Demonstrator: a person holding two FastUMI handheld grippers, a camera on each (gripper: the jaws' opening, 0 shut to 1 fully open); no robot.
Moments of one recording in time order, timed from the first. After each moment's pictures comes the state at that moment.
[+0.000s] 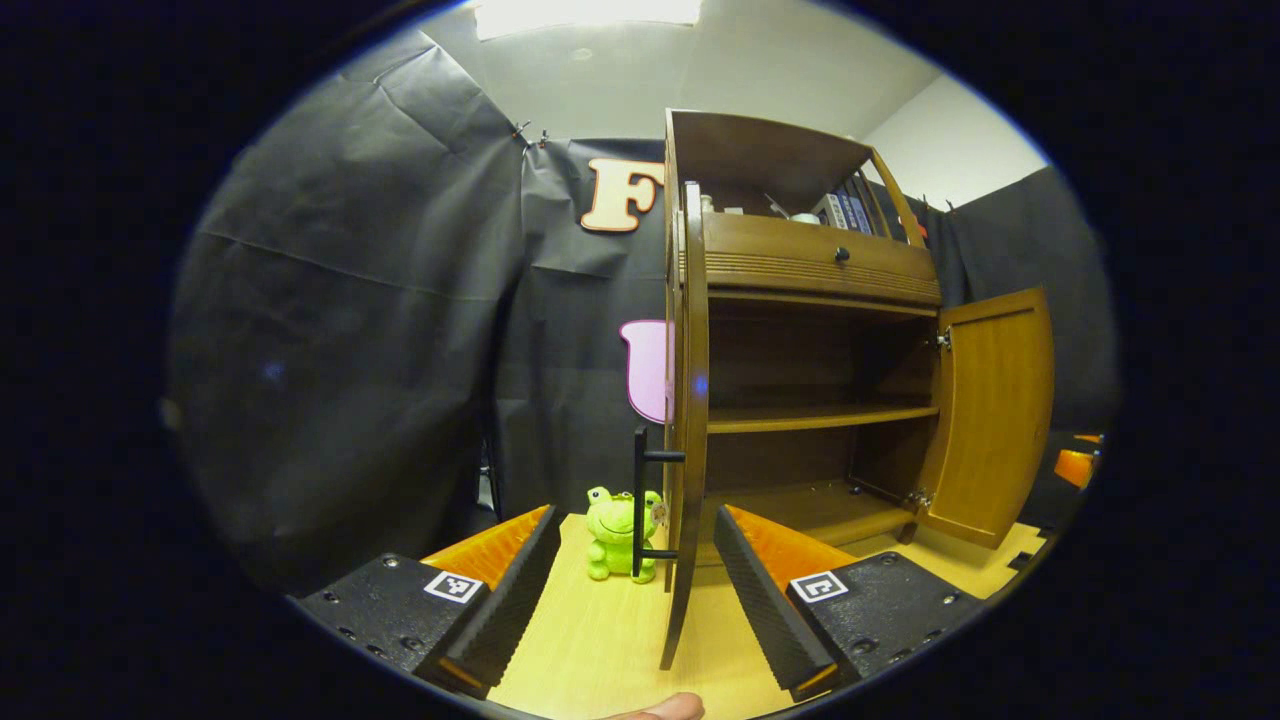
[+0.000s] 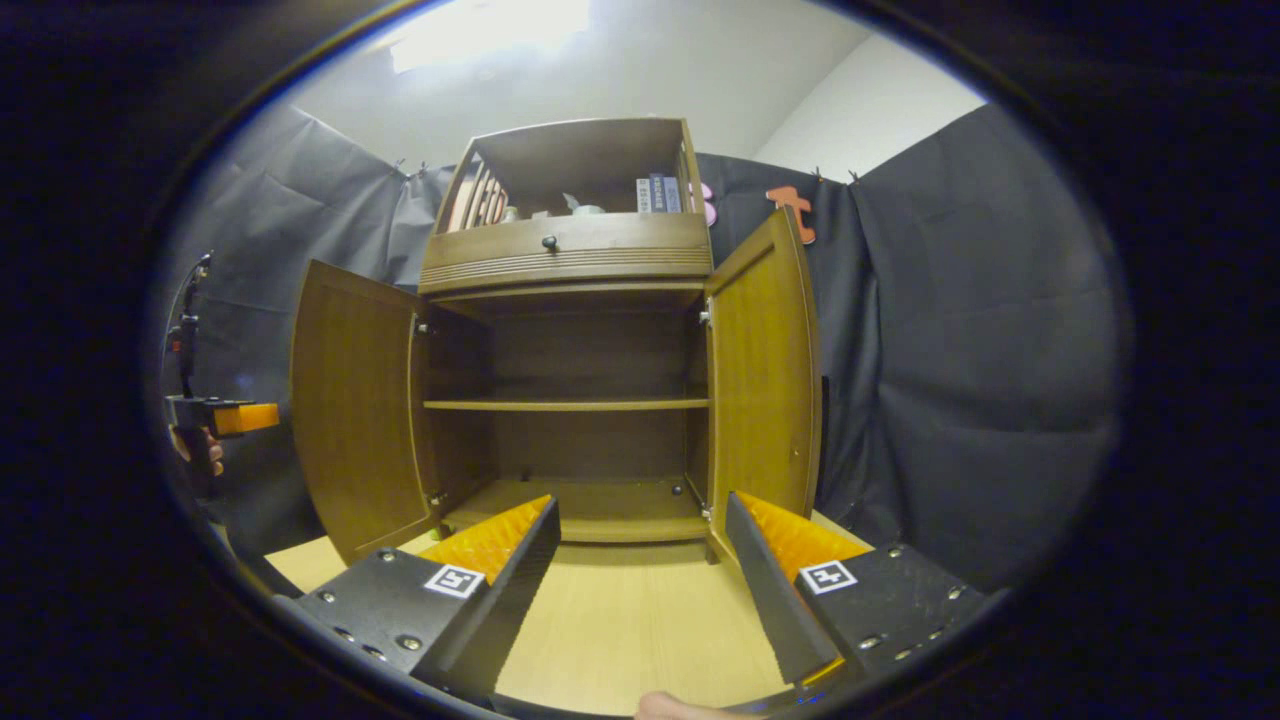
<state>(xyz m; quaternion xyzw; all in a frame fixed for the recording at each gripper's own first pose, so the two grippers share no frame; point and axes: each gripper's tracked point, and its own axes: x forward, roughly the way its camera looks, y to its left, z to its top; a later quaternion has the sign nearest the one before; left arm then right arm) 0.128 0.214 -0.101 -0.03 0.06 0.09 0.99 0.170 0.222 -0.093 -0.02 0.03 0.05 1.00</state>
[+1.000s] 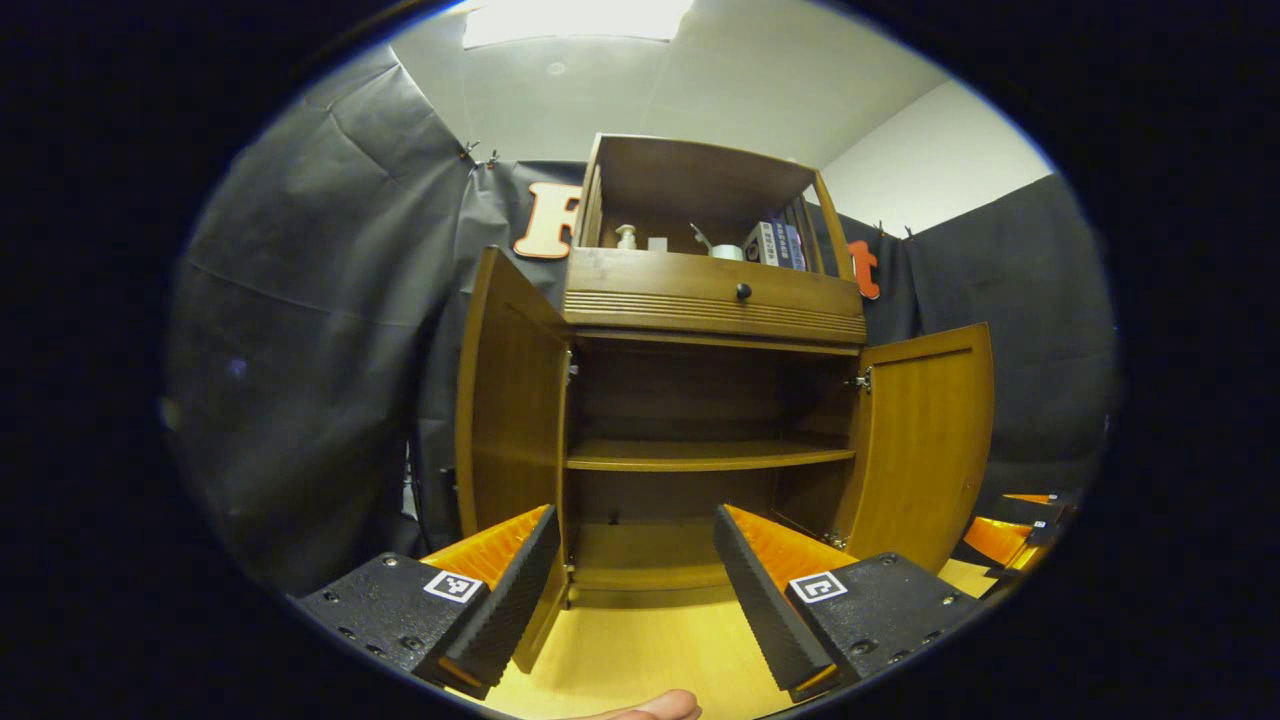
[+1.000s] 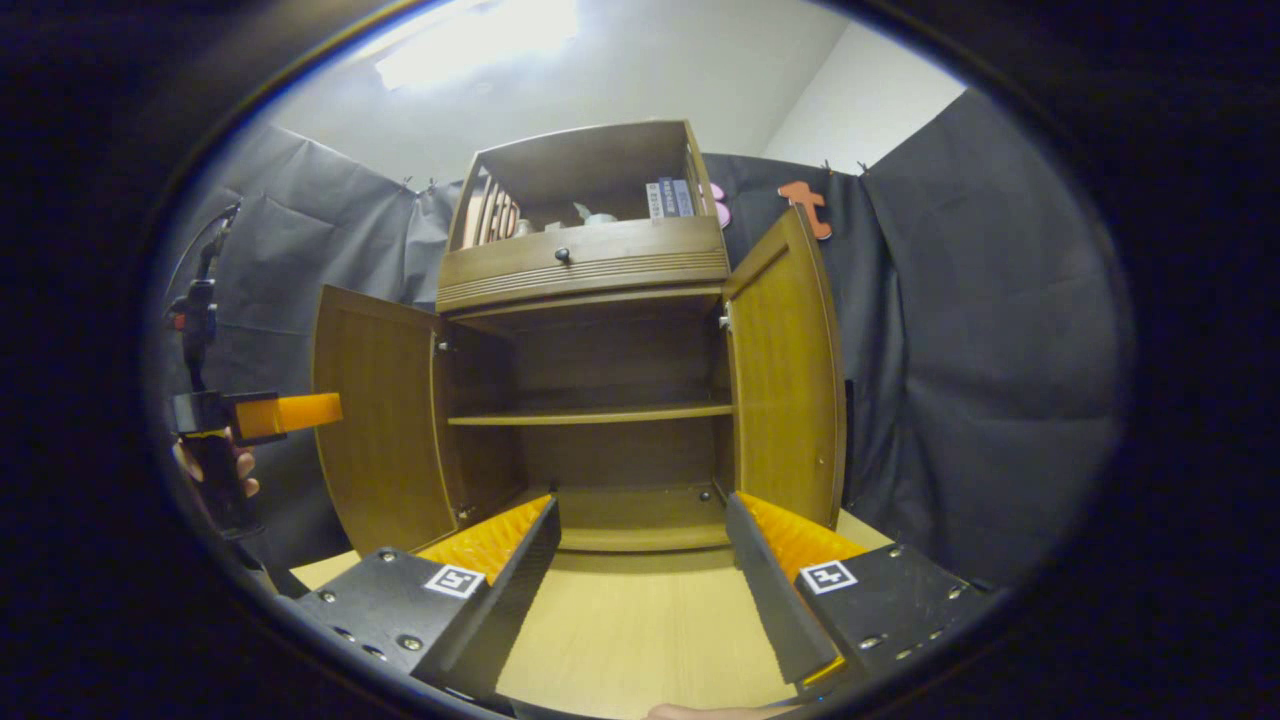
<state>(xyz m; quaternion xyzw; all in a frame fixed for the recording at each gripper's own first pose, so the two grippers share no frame) 0.159 0.066 -0.060 -0.05 0.03 0.02 1.00 0.177 0.227 -0.076 0.00 0.02 0.08 1.00</state>
